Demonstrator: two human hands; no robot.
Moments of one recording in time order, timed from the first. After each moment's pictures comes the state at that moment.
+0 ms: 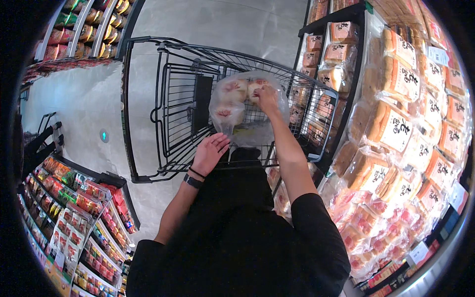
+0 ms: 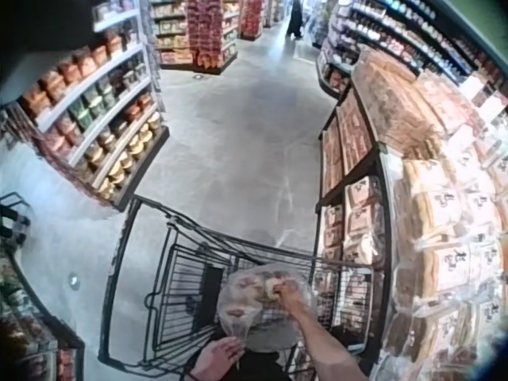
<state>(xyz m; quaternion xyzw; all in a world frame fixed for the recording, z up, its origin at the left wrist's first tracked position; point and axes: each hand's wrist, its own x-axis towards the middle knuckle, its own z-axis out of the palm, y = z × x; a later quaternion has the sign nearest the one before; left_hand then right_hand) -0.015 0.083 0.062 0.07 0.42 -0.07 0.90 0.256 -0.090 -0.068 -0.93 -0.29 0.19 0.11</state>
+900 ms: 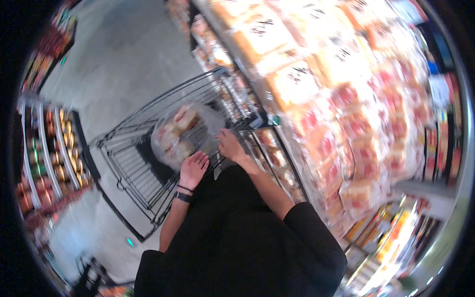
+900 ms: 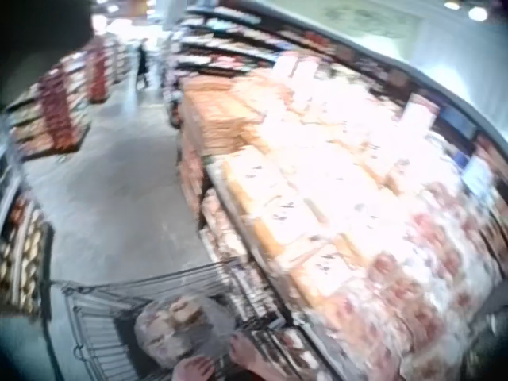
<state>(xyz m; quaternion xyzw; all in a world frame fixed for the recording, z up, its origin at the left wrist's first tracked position) 0.020 -0.019 0.075 0.13 0.32 -0.32 0.88 0.058 -0.251 0.052 -0.94 -0.07 0.01 0.33</state>
